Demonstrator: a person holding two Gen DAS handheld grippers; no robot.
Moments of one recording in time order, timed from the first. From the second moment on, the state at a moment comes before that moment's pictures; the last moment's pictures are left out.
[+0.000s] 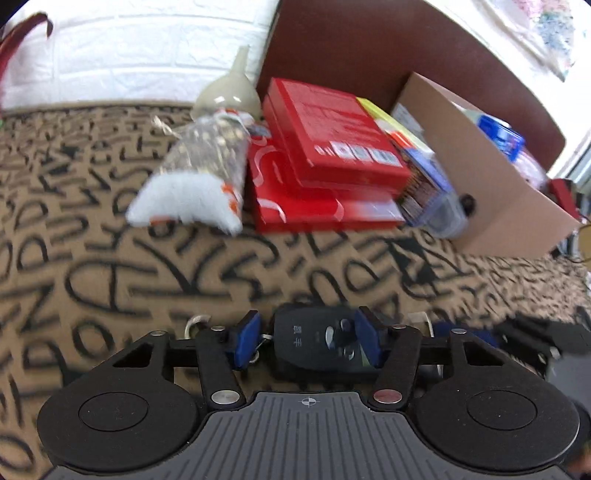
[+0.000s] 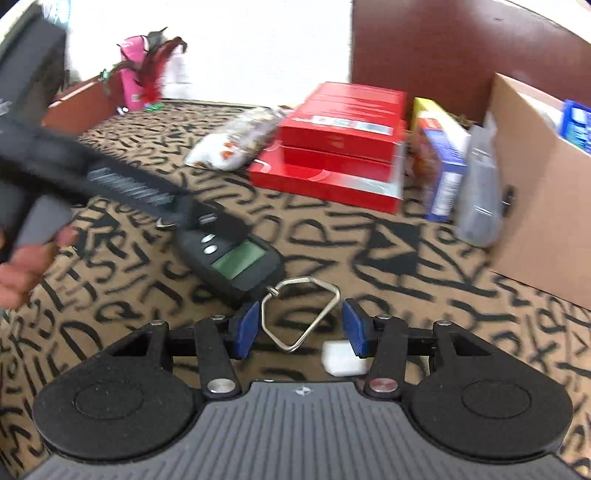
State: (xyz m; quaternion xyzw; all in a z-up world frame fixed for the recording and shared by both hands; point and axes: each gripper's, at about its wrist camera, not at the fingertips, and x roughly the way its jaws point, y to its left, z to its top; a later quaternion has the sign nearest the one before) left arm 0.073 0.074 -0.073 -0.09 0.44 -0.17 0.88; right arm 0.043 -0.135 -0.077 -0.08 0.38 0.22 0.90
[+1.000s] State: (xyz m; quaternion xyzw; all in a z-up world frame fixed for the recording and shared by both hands) left arm 0.062 0.055 -0.077 -0.07 0.44 -0.21 0.87; right arm 0.038 -0.117 -0.081 -0.09 0.37 0.29 0.88
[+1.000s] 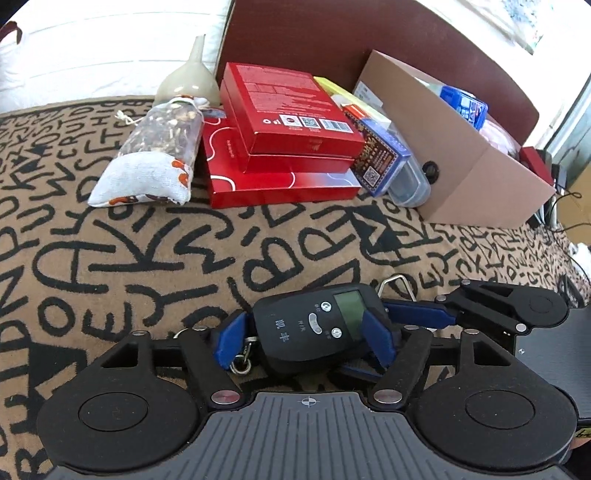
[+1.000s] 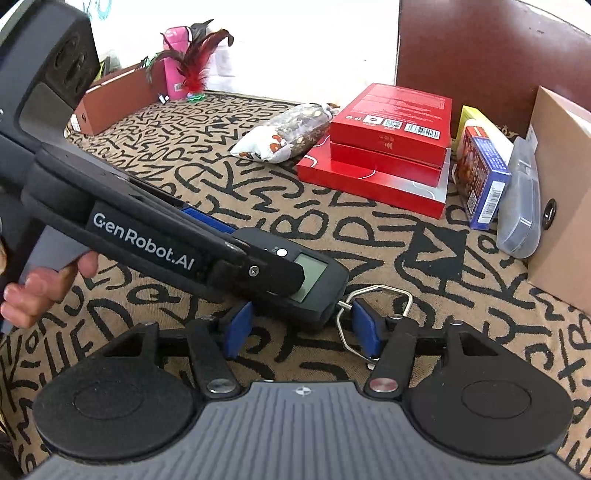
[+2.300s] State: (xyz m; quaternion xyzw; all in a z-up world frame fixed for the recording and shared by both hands) left arm 0.065 -0.106 0.068 -0.01 0.30 -0.27 0.91; right arm 0.007 -0.260 0.038 -0.05 0.22 0.17 0.96
